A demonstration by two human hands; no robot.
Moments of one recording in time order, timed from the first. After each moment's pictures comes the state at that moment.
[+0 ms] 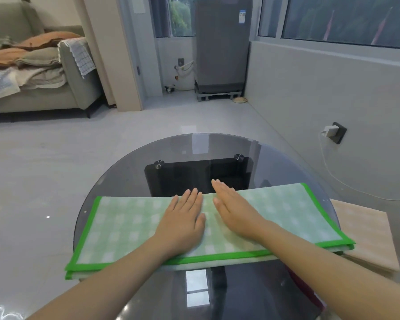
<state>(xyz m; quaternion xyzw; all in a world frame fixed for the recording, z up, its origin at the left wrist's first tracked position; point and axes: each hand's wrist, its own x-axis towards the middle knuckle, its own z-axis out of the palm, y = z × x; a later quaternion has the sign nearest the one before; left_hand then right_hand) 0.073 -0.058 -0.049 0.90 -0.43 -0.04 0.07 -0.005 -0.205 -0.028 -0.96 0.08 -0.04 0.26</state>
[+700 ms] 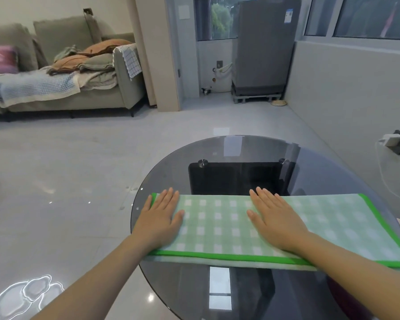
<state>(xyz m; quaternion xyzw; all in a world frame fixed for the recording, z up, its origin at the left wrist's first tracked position) 0.126 0.069 -0.045 0.96 -0.28 -0.04 0.05 0.003 -0.192 -0.044 -0.99 0.10 0.01 0.09</state>
